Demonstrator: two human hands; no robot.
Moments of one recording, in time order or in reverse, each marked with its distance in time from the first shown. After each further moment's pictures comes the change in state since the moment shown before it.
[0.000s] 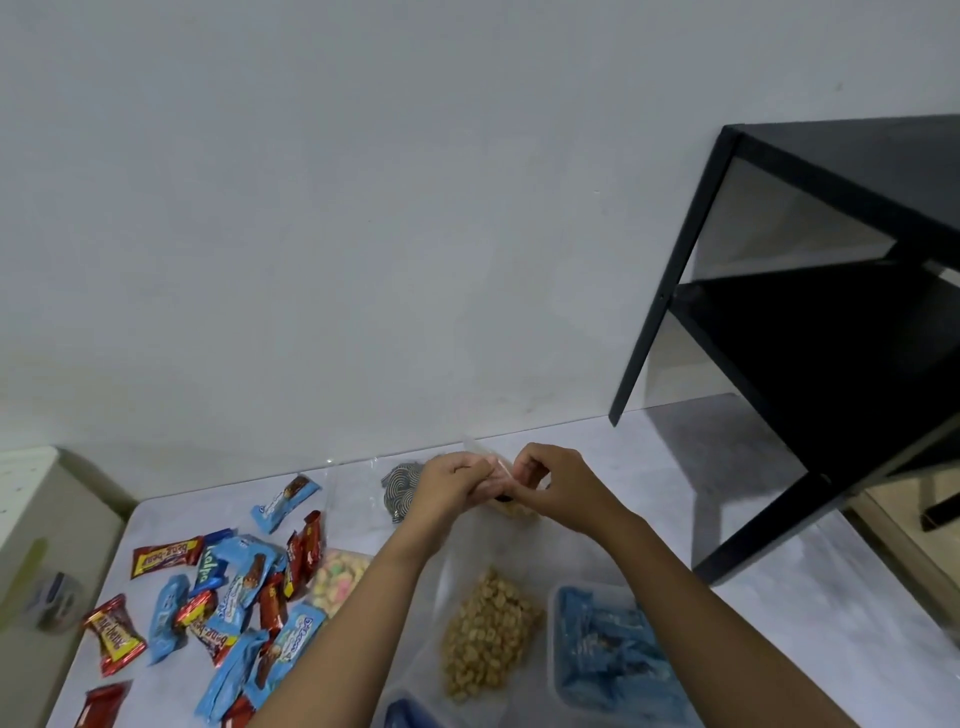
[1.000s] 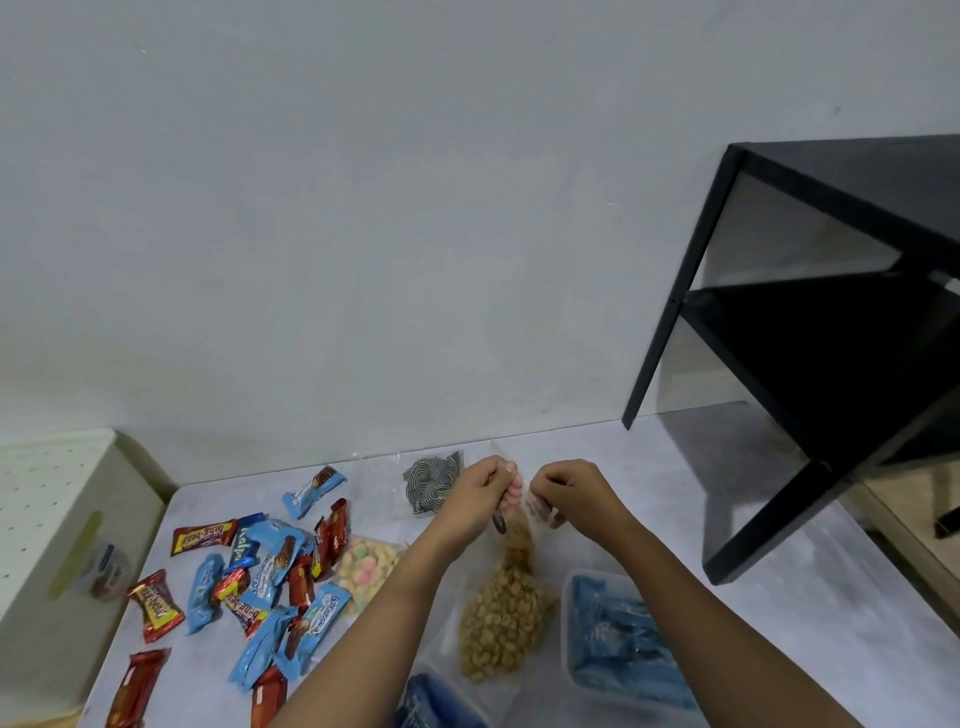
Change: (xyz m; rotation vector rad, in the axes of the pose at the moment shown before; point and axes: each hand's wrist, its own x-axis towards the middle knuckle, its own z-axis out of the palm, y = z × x) left_hand -0.025 -0.007 0.006 0.323 -0.031 0.116; right_hand -0.026 -0.022 0.010 0.136 -0.017 0.201
